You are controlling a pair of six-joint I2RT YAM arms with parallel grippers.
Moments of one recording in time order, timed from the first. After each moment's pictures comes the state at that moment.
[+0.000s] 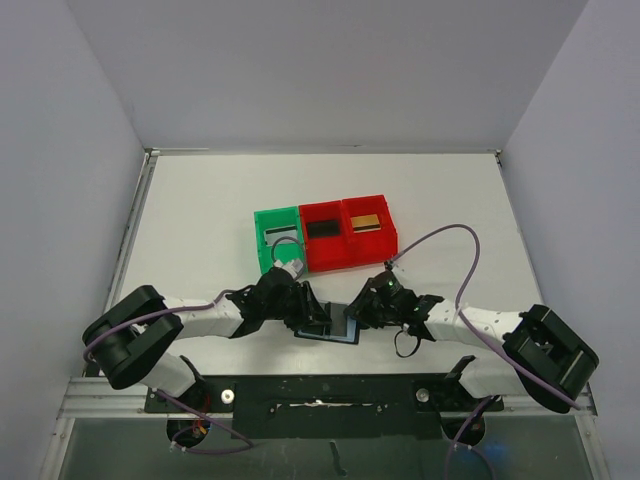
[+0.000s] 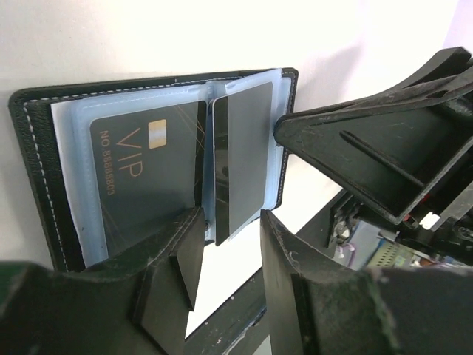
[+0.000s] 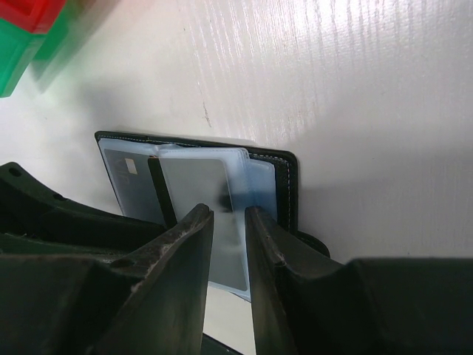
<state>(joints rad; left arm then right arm) -0.86 1.47 0.49 0.28 0.24 -1.10 0.79 1.28 0.43 -0.01 0.03 1.17</state>
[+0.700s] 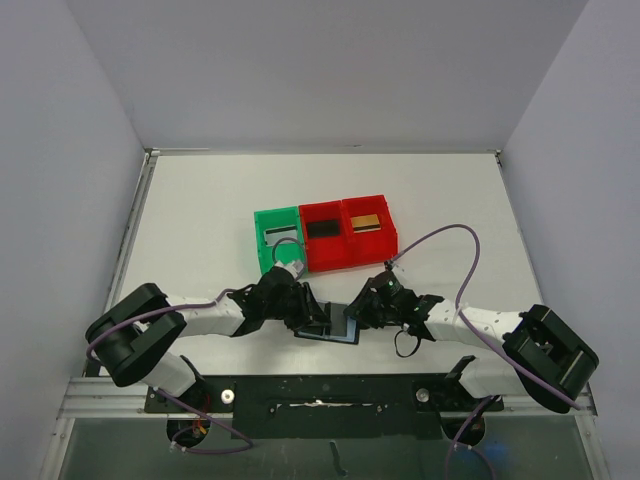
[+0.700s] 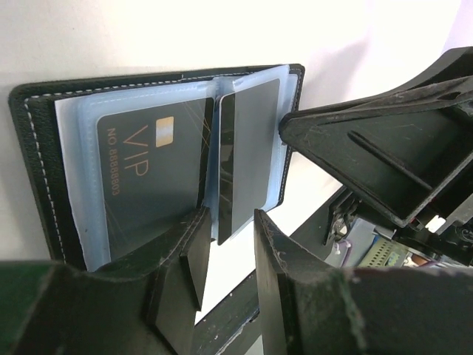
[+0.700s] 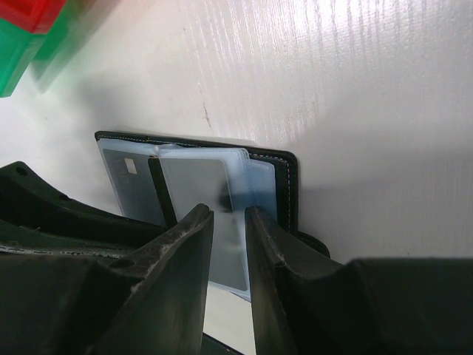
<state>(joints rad) -0.84 1.49 0.48 0.31 0.28 -1.13 0.78 1.28 0.43 -0.01 0.03 1.17</state>
